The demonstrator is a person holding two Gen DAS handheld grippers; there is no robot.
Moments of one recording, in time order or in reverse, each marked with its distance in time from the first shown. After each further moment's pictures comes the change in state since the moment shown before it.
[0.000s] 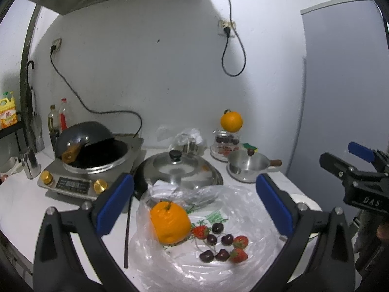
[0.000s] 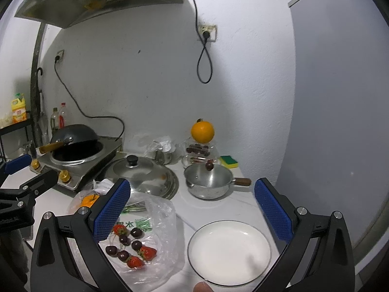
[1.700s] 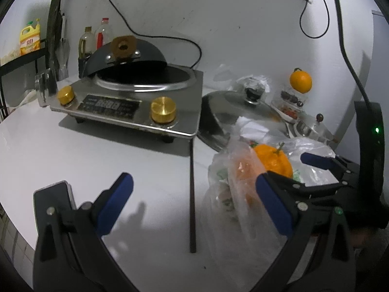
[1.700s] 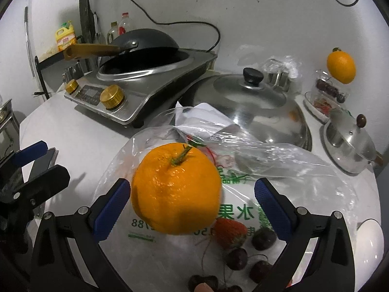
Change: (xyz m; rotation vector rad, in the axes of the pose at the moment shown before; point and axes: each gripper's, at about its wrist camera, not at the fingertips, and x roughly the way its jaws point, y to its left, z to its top) left arm 0.093 0.150 -0.096 -0.215 0.273 0.144; right arm 0.200 0.184 -0.071 -0.182 0.444 0.419
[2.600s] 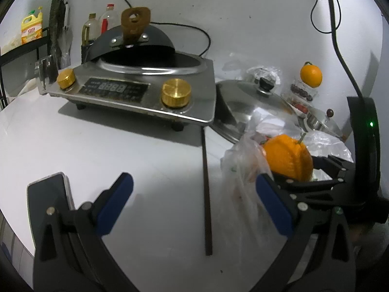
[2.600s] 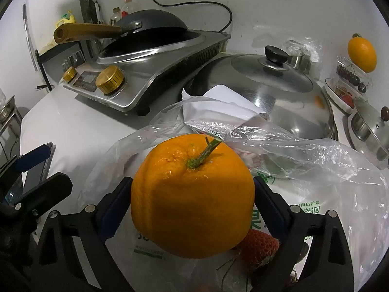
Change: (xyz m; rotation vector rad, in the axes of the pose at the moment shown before) left arm 0.023 0.018 -0.007 -0.022 0.046 0.015; right arm 0.039 0.007 -0.001 0.002 0.071 0.066
